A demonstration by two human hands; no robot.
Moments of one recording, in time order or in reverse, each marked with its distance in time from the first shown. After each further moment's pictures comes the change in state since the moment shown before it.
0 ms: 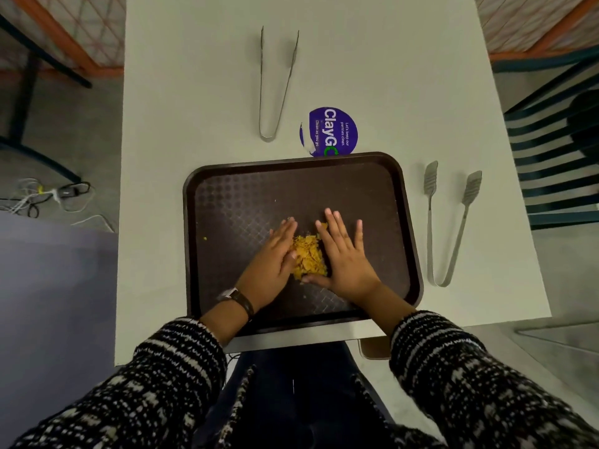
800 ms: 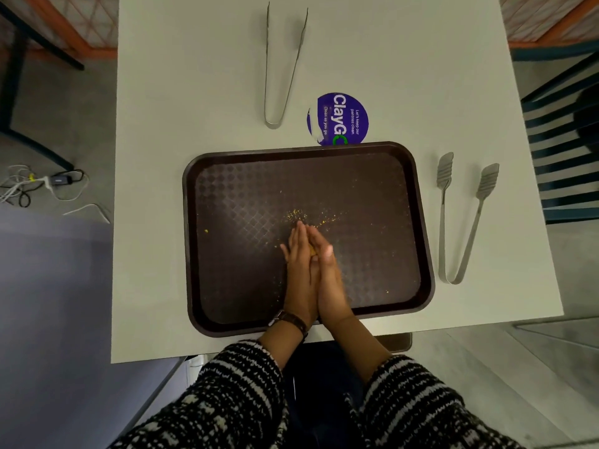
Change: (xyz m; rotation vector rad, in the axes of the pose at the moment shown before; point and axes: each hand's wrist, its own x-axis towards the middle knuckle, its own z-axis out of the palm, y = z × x) left_hand 0.001 0.027 0.070 -0.345 0.257 -0.291; right_hand -0.008 -0.084 0.008 1.512 0.204 0.456
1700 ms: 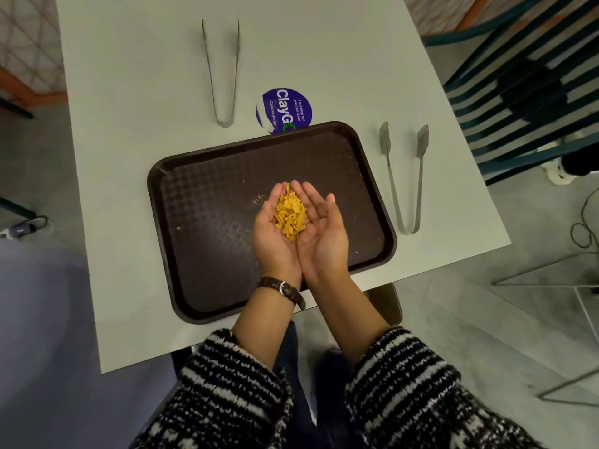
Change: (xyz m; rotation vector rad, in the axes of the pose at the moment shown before) left_hand -0.030 0.097 -0.033 -1.441 0.076 -0.413; right_hand -0.038 -0.069 0.005 0.909 0.224 -0.018
